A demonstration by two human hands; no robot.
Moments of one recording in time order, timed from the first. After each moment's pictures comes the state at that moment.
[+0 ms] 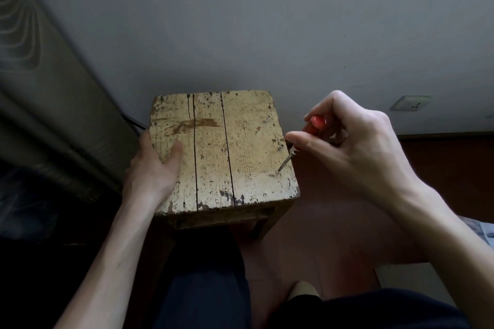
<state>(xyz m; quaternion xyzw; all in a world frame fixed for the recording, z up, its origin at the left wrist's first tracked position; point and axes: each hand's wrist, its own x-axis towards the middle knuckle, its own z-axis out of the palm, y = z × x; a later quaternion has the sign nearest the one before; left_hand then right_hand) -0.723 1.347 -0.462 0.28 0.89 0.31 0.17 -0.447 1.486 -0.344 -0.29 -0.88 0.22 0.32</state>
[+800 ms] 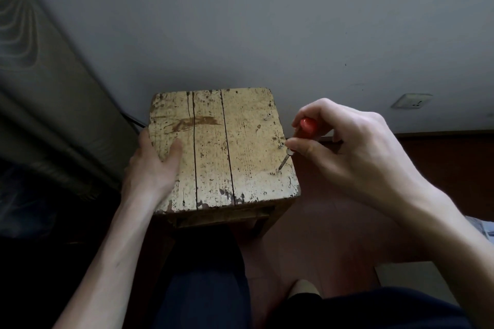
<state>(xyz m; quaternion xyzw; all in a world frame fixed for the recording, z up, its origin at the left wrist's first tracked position) -0.725 1.347 -0.465 0.28 0.89 0.31 0.17 -0.447 1.480 -0.340 -0.25 -0.91 0.20 0.27</state>
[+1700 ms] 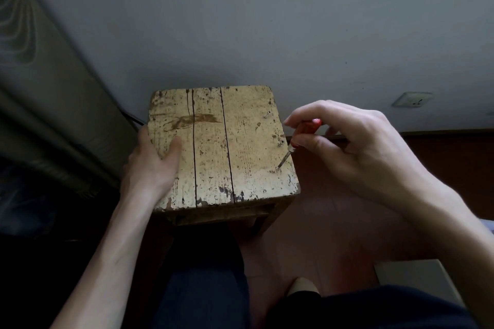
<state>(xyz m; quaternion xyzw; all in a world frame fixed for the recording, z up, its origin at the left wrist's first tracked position) -0.724 1.347 -0.464 0.27 0.89 0.32 0.17 -0.442 1.485 -0.337 -0.23 -0.91 0.23 0.25</state>
